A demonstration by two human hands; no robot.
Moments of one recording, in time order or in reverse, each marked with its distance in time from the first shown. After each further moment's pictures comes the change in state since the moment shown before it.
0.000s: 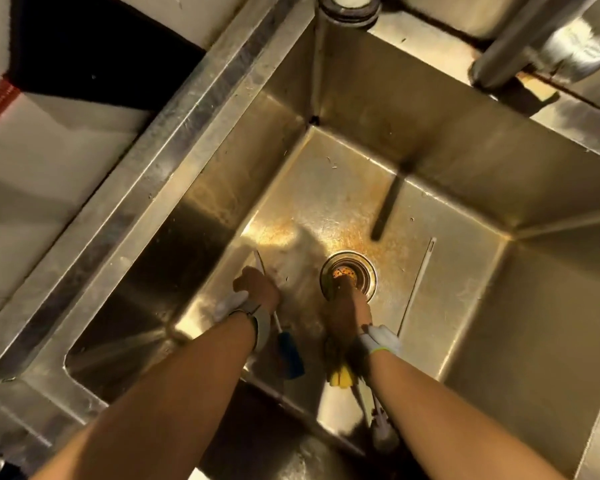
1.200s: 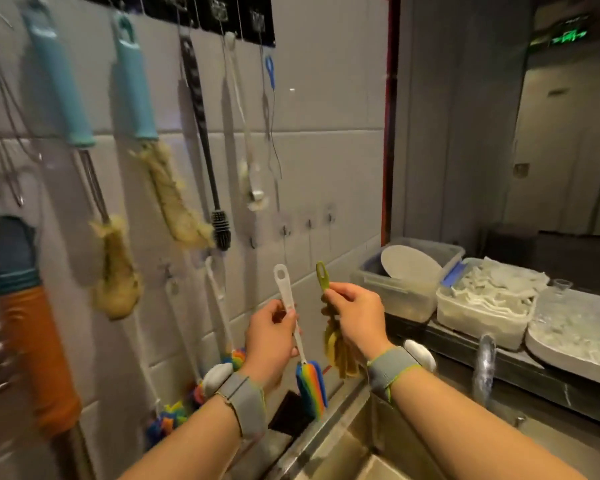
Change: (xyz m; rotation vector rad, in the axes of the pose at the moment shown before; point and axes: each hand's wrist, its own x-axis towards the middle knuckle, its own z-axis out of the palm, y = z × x) left_hand -0.307 0.063 -0.447 -1.115 0.505 0.814; right_hand -0.271 -0.405 -0.307 0.738 0.236 -1.001
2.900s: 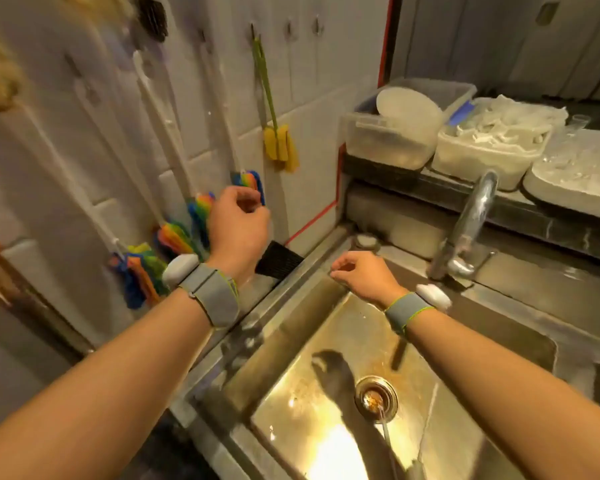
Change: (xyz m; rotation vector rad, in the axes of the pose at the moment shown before) left_hand -0.031 -0.070 -0.012 0.241 0.133 -0.050; right_hand -0.090 0.161 -0.046 -0.711 -0.342 0.283
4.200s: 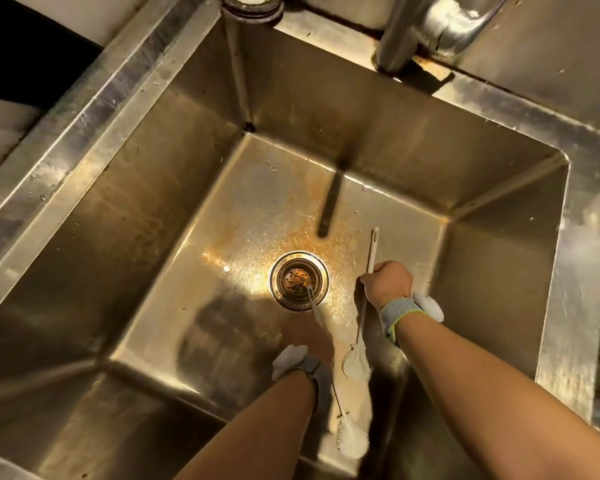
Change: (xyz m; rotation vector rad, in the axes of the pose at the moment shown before) left_hand -0.272 -0.363 0.271 0.756 -0.871 -0.603; right_hand -0.056 0.399 0.158 -0.045 0.198 1.019
